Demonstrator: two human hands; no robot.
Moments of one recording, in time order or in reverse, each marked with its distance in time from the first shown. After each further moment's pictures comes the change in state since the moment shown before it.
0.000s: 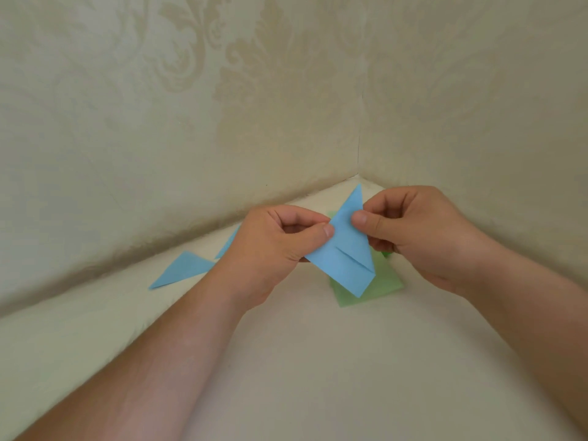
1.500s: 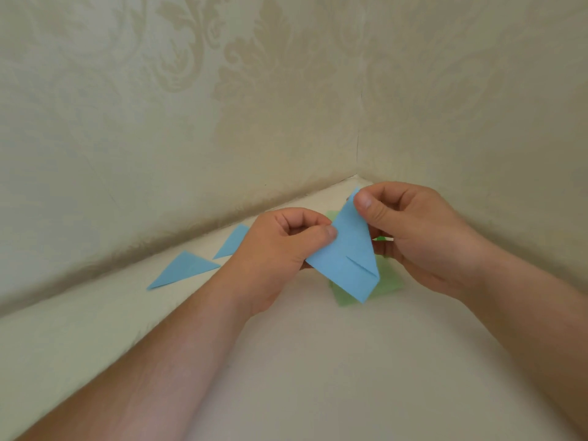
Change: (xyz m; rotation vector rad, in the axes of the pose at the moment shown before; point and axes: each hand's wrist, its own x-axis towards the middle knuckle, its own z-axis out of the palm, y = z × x) left_hand -0.002 -0.002 0.005 -0.027 -0.090 -0.033; right_hand -0.003 -0.002 0.004 0.153 -0.061 0.005
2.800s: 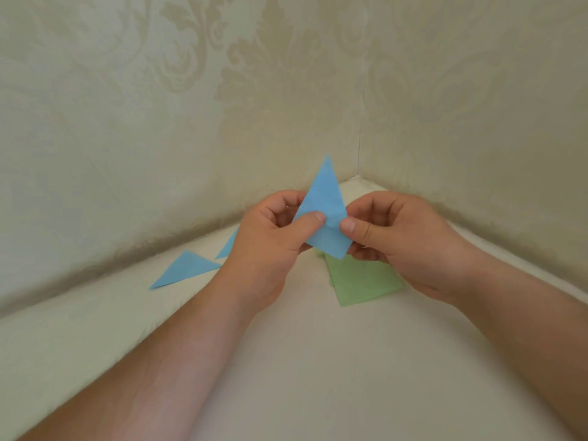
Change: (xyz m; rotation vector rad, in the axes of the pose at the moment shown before) left_hand 0.009 -0.007 0.000 -0.185 0.187 0.138; right_hand 0.001 0.008 0.007 -0.099 -0.008 -0.026
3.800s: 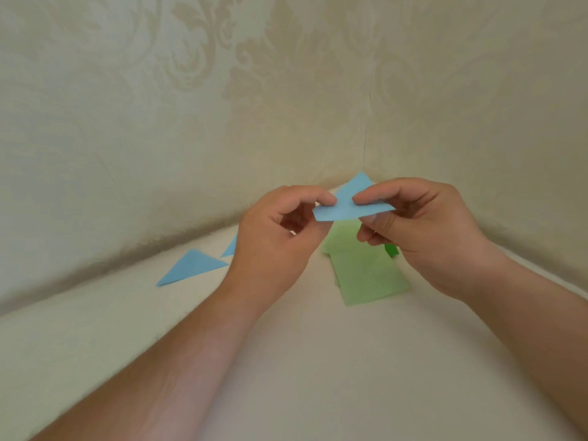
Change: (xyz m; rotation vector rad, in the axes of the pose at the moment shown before) left_hand -0.006 0.001 -0.007 0.419 -0.006 0.503; right_hand -0.005 -0.010 -0.001 0.051 0.075 -0.272
